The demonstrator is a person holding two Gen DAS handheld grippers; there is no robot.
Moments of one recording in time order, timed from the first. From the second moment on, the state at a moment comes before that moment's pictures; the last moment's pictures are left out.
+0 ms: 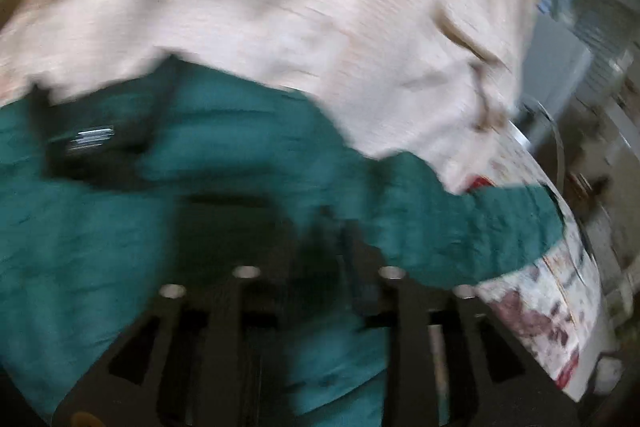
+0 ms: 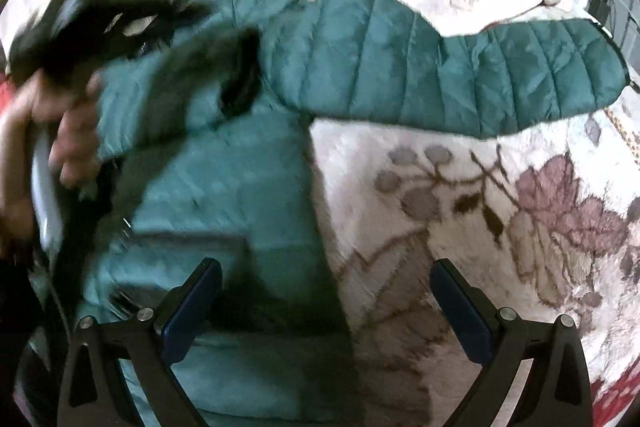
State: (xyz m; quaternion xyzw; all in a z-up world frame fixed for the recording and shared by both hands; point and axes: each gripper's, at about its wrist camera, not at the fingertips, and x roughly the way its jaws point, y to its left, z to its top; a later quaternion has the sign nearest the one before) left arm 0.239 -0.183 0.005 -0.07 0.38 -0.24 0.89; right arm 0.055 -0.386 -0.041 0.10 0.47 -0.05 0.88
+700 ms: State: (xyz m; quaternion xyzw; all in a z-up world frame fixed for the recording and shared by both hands) left arm 0.207 0.082 -0.056 -0.26 0.36 0.14 0.89; right arm 0.244 -0.340 -0.079 0.19 0.45 0.06 0.87
